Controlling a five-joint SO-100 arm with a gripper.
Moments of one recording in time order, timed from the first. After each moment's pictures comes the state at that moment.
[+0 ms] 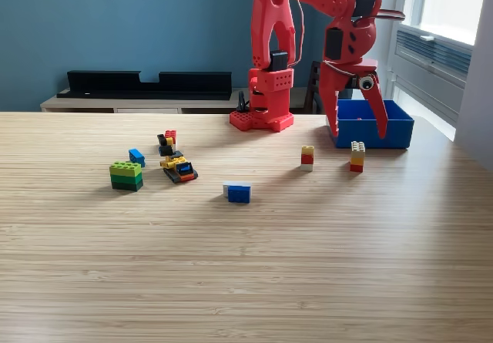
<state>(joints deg) -36.4 97.1 107.0 70.6 -33.0</state>
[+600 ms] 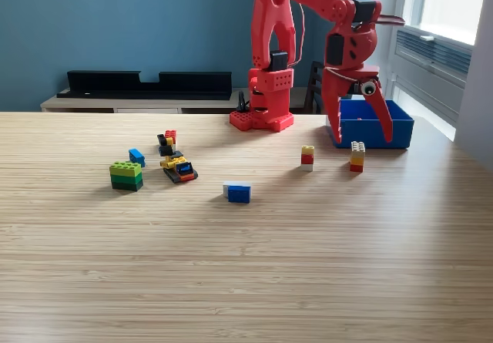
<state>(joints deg) -36.4 92.3 108.1 67.1 -33.0</state>
